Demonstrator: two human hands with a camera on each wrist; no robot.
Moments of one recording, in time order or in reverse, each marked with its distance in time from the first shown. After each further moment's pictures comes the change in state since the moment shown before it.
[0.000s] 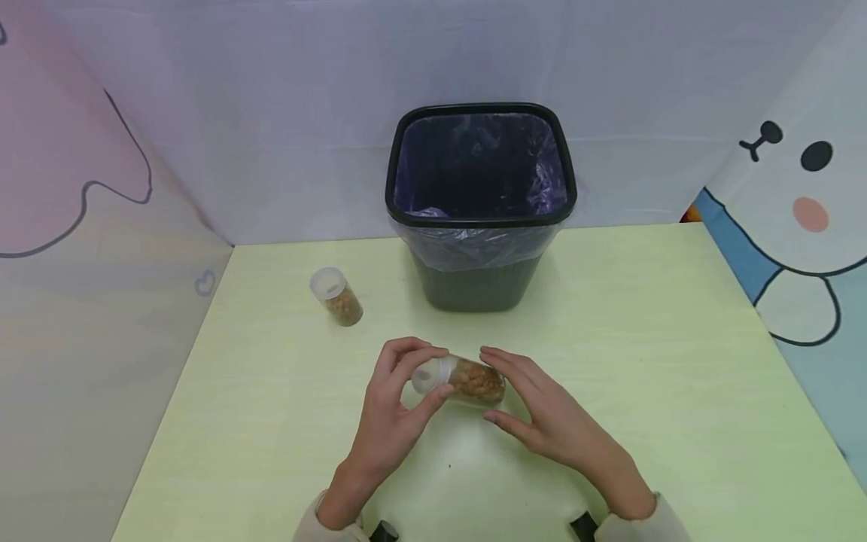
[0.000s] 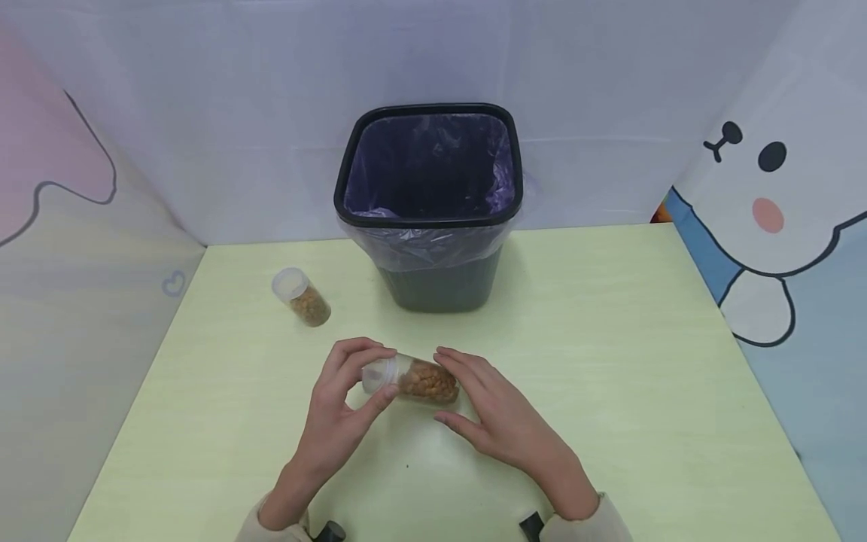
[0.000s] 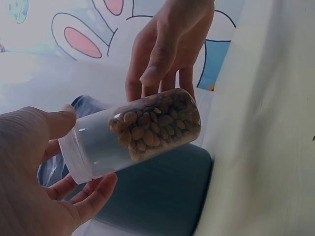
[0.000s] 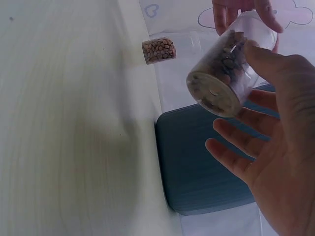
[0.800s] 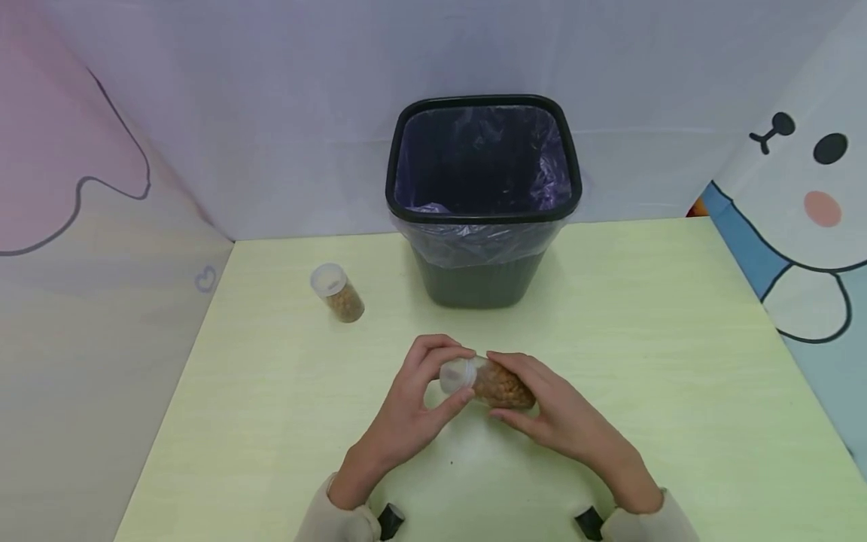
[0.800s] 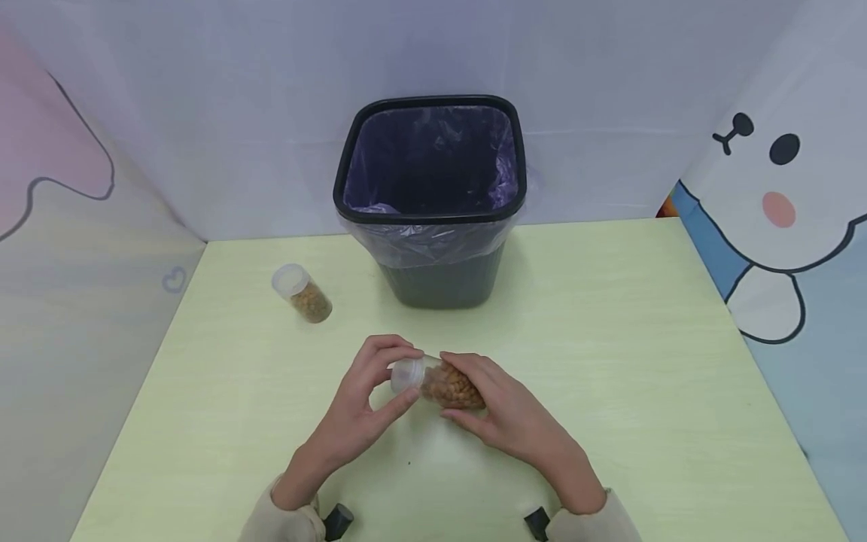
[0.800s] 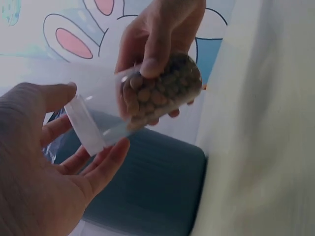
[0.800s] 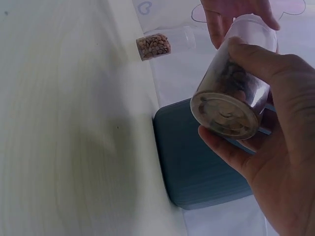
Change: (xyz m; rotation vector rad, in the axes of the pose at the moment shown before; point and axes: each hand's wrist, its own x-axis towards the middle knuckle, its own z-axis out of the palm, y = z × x) left_hand 0.011 -0.007 0.011 -0.099 -0.234 0.044; right_hand 0.001 0.006 -0.003 0.086 0.012 0.048
